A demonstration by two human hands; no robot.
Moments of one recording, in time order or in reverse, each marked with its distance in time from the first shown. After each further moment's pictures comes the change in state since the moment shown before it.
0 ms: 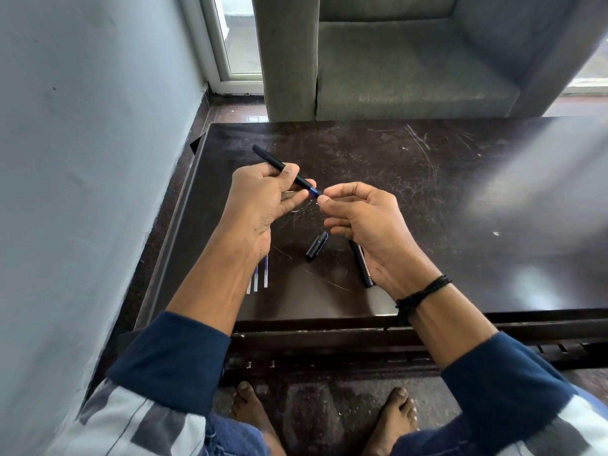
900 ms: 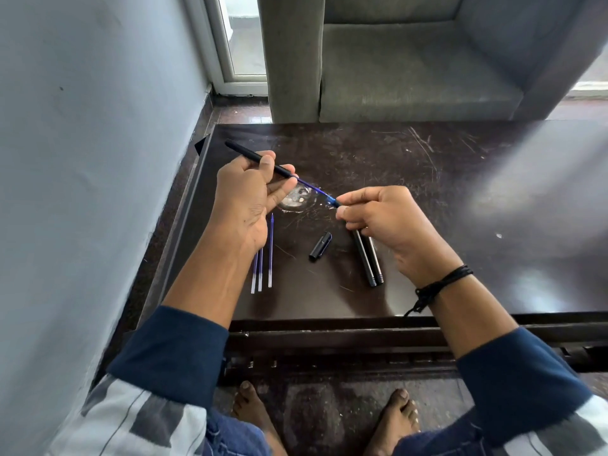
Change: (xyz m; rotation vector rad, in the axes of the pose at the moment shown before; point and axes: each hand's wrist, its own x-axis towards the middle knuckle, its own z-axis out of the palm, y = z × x) left_hand 0.010 0.006 -0.010 -0.219 0.121 0.004; right_hand 0.007 -0.013 -0.018 -0.300 -0.014 0.016
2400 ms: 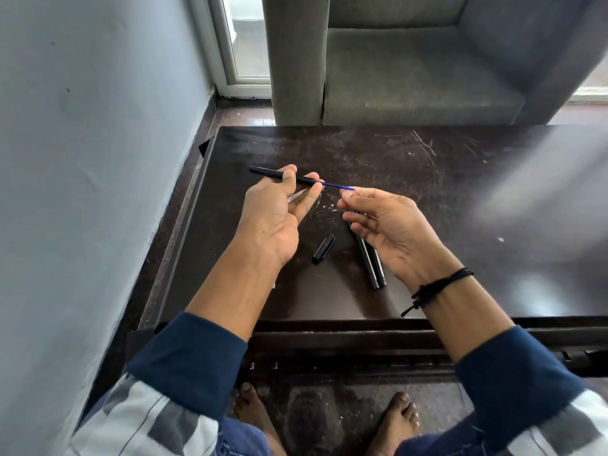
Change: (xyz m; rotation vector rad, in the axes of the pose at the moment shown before) left_hand -0.014 -0.015 0.015 -0.320 -0.050 -0.191; right_hand 0.000 0.001 0.006 0.458 -0.036 0.133
